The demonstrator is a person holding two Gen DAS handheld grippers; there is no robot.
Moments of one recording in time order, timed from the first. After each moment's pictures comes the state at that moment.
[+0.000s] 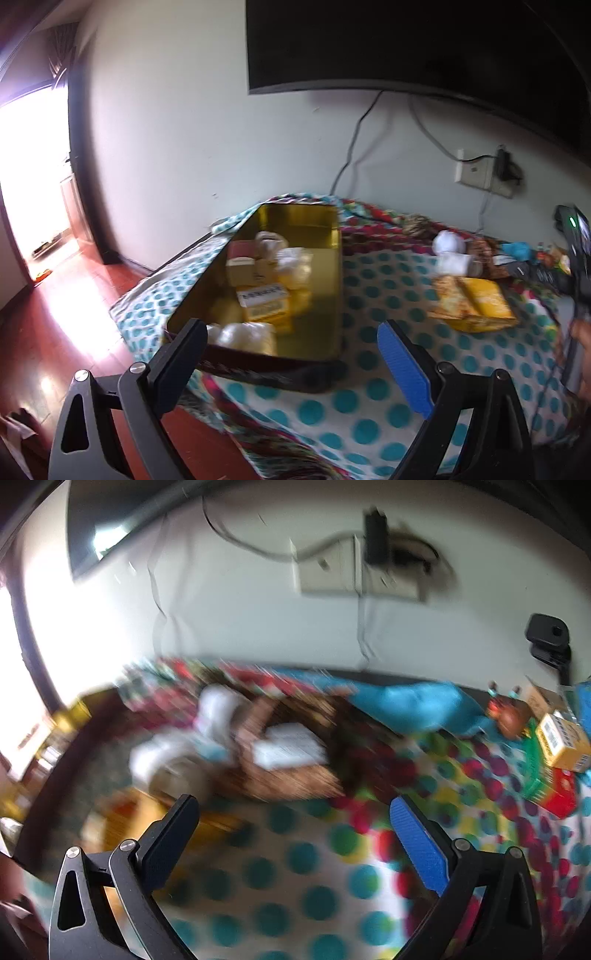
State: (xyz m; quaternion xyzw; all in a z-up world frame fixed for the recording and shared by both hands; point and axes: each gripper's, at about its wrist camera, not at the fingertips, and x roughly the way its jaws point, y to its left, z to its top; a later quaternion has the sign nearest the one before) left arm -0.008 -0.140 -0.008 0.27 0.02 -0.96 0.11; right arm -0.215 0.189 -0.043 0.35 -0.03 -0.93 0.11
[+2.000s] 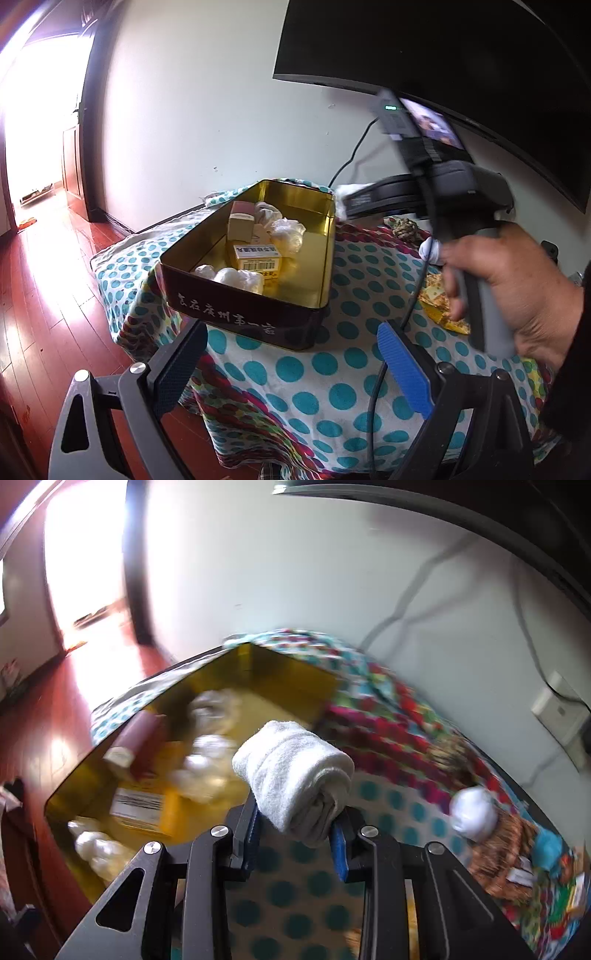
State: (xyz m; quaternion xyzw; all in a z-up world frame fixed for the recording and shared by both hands) left arm 0.025 -0.154 -0.031 0.27 0.12 -0.95 0.11; right arm -0.203 -0.102 -0.012 0.37 0.18 -0.87 0.26
